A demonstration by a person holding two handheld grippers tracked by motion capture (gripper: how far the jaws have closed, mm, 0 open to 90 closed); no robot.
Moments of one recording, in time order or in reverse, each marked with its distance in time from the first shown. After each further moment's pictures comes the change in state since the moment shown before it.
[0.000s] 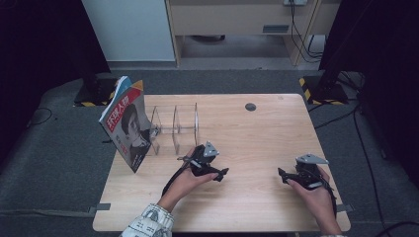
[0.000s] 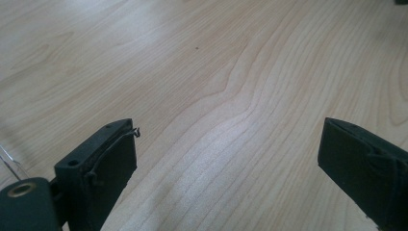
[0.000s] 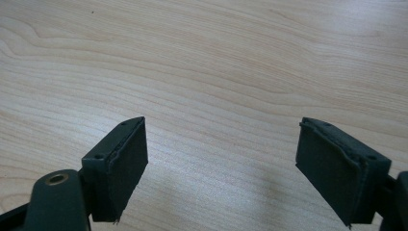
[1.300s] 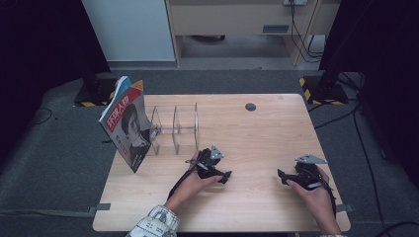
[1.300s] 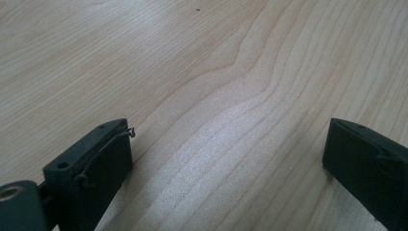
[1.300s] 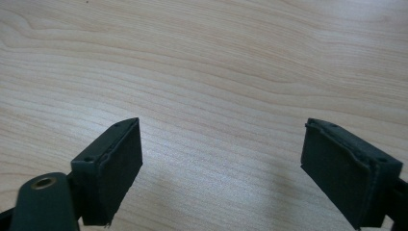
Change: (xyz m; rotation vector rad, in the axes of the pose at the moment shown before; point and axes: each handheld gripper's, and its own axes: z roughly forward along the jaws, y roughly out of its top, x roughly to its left) left arm -0.001 -0.013 0.034 0.045 0.016 -0.017; right arm -0.001 -0.003 0.004 0.031 0.003 0.012
